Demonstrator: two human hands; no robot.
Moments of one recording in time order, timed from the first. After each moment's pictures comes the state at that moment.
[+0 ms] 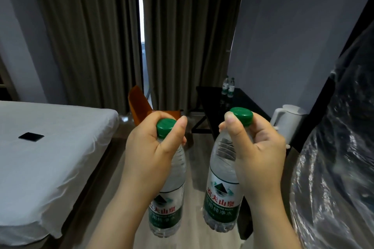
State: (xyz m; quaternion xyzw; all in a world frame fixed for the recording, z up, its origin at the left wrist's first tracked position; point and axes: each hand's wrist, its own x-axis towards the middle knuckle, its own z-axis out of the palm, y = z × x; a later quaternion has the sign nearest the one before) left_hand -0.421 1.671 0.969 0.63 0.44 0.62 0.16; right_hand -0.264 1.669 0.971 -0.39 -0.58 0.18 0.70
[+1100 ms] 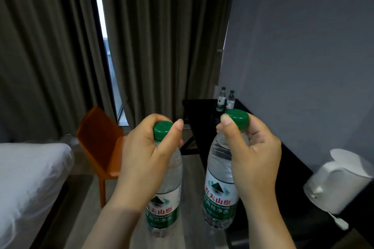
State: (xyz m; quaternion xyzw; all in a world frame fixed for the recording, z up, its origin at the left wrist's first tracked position) left_hand -0.378 2.235 0.967 0.64 0.44 0.59 0.20; right_hand -0.222 2.222 0.965 -0.41 -0.54 0.16 0.72
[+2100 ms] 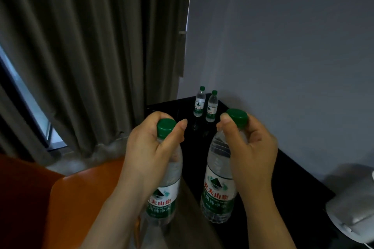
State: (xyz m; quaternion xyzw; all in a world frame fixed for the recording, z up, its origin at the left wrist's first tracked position) left_hand -0.367 2.678 0.929 0.71 0.35 0.52 0.33; right_hand -0.223 2.608 0.933 -0.54 -0.44 0.07 0.72
